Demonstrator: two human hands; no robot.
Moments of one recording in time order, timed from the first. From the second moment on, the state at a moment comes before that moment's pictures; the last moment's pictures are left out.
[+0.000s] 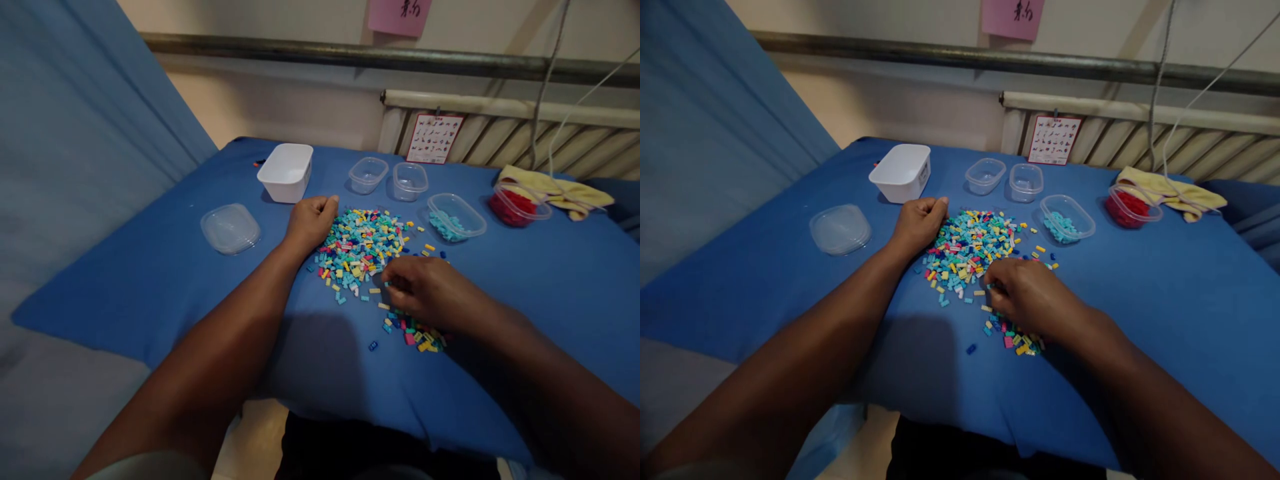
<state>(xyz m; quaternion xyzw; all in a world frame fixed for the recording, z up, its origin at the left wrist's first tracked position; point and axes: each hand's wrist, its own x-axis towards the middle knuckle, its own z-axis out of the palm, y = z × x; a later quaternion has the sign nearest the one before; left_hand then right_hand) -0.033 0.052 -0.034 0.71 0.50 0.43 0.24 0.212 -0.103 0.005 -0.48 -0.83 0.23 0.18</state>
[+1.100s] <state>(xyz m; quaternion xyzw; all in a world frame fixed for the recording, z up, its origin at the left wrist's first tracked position) -0.033 0.054 -0.036 0.71 0.50 0.43 0.22 0.188 -0.105 -0.007 -0.31 -0.91 0.11 0.24</state>
